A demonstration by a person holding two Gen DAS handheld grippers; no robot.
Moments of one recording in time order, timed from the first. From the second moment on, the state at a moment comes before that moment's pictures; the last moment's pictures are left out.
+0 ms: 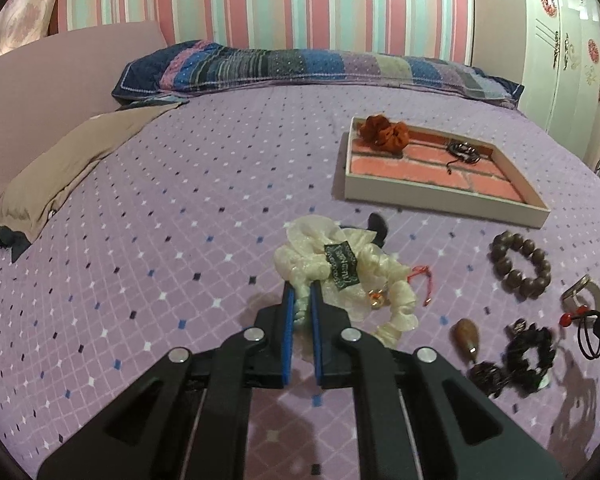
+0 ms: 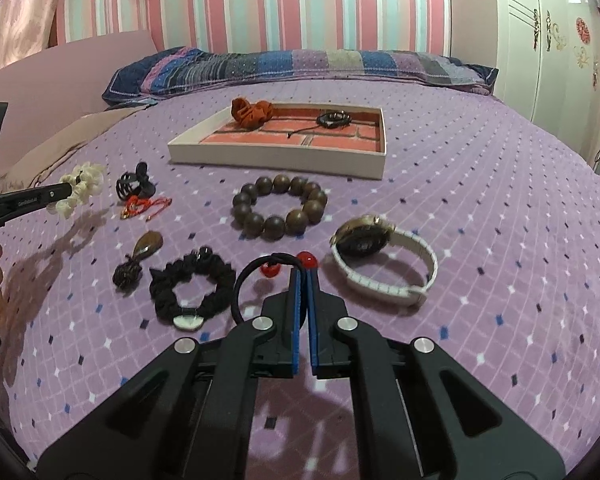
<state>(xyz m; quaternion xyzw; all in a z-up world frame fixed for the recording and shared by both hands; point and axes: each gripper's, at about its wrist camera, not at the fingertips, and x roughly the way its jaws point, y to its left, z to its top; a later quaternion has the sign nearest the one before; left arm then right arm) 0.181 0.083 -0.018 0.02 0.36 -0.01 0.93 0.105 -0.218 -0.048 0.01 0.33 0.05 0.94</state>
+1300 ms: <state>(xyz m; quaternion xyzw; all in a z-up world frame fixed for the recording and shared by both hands) 0.419 -0.045 -0.002 0.05 0.41 -0.07 0.91 0.395 -0.258 -0.001 0.00 0.33 -0.01 0.94</state>
